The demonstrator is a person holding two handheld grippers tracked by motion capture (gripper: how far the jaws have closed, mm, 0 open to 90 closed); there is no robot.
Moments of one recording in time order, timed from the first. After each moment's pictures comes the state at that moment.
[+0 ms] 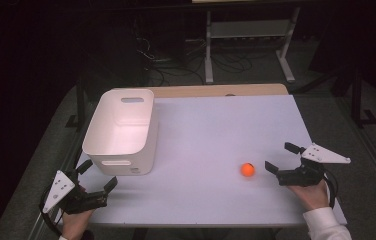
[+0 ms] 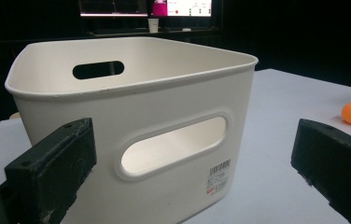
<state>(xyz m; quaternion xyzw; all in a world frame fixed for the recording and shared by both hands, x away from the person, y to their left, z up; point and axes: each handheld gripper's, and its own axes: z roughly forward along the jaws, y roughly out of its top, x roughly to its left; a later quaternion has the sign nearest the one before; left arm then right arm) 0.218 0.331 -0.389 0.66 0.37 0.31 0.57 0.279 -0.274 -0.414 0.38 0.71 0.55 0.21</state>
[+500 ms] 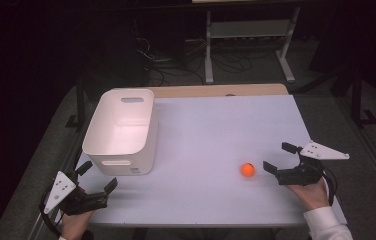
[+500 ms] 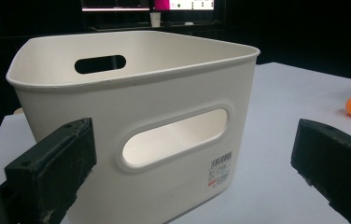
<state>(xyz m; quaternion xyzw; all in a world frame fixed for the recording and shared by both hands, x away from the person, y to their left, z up) 0.215 0.331 -0.389 0.67 0.37 0.32 0.56 0.280 -0.269 -0.404 0.38 0.72 0.55 0.18</state>
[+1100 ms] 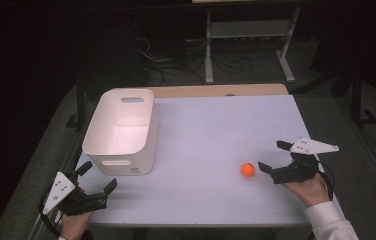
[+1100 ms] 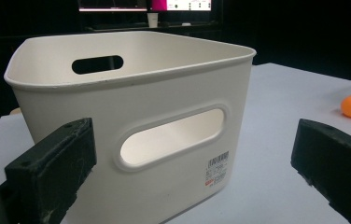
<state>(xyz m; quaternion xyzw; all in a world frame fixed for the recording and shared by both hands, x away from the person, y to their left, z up) 0.215 0.332 -0.389 0.67 0.37 0.31 0.56 0.288 -0.253 -0.390 0.35 0.77 0.50 0.18</state>
